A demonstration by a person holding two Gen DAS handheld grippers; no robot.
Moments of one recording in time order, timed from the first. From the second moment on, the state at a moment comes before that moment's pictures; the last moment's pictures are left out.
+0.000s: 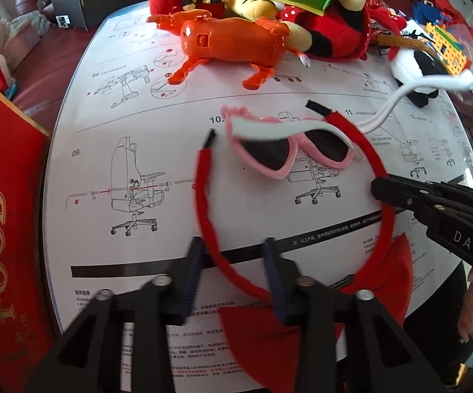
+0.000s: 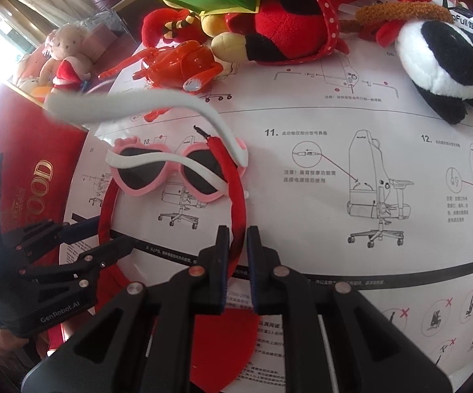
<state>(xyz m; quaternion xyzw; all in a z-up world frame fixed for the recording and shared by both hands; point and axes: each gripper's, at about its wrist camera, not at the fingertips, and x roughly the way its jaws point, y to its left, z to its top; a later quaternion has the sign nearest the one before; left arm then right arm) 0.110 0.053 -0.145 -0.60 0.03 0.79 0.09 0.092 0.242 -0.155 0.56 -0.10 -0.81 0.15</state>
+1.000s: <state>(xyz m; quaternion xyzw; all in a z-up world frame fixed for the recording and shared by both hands) 0.139 0.036 -0.088 -0.56 0.01 0.83 0.09 0.104 0.241 -0.110 0.52 -0.11 -0.83 0.17</state>
